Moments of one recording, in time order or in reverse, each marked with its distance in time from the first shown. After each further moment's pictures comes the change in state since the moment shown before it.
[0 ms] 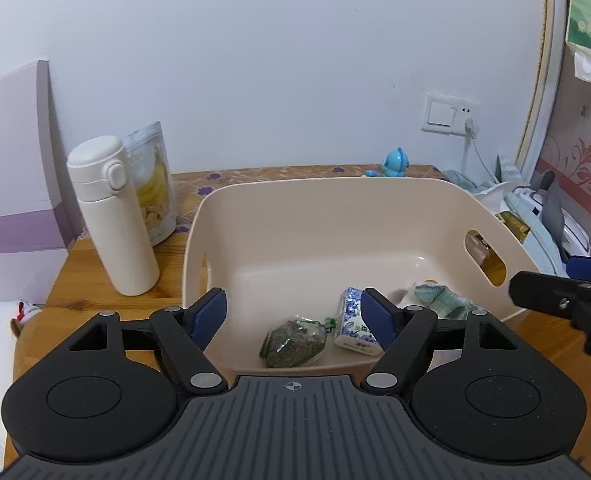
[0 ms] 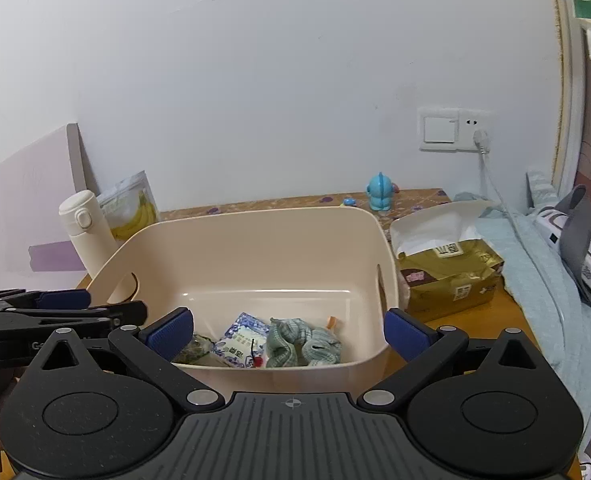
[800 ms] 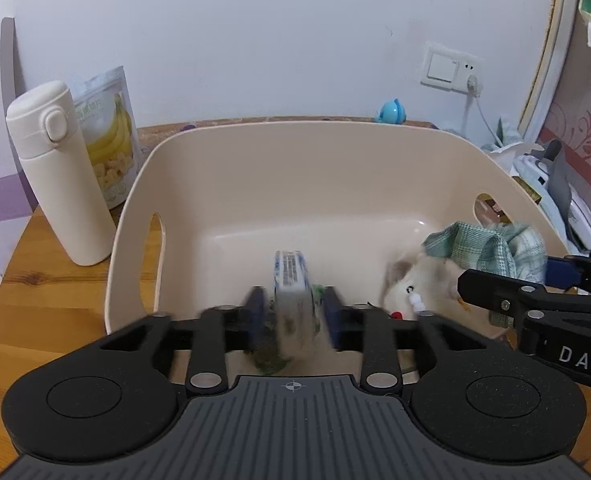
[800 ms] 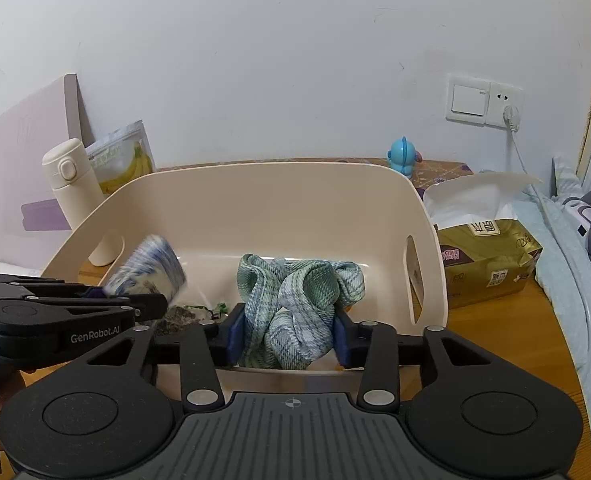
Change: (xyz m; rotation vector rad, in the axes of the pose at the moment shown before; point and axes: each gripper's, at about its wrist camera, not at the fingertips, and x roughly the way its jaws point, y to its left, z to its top) left arm 0.064 -0.009 -0.003 -0.008 0.132 -0.042; right arm 0.055 0.011 -0.008 -0.069 0.109 0.007
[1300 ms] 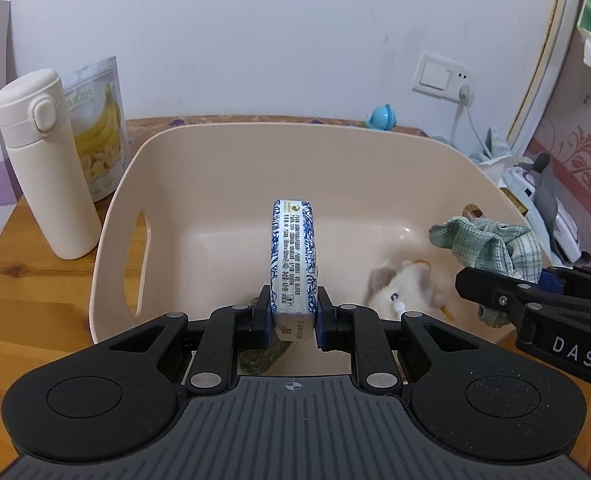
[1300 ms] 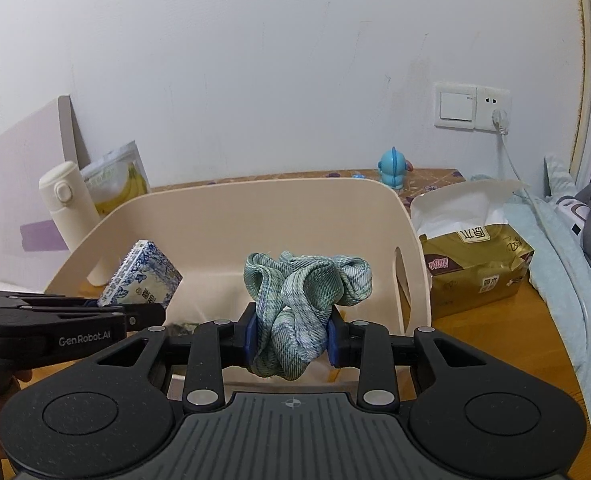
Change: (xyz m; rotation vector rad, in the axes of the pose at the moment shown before) left arm 0.004 0.002 0.002 -0.043 0.016 -0.051; right arm -0.005 -0.008 0.003 0.037 -0.035 0.004
